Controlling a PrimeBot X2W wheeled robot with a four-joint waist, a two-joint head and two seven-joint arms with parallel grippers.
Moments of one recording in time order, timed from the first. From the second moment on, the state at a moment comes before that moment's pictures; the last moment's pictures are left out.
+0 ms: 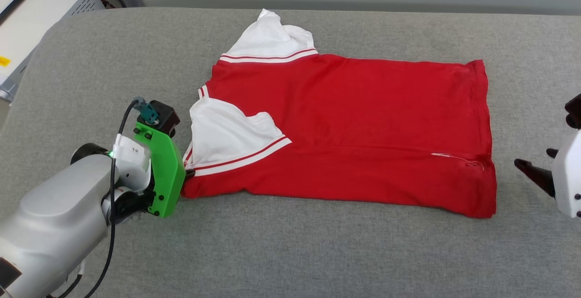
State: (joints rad) left arm -0.90 0.69 -1.24 0.47 -1.21 -0.13 0.44; right arm -0.36 -0.72 0.27 0.06 0.71 0.13 0.77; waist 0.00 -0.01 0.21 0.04
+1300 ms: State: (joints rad) left arm -0.90 0.75 -1.28 0.35 -1.22 -0.13 0.35; right arm -0.27 -0.68 0.33 0.16 0.76 0.13 0.63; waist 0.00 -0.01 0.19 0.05
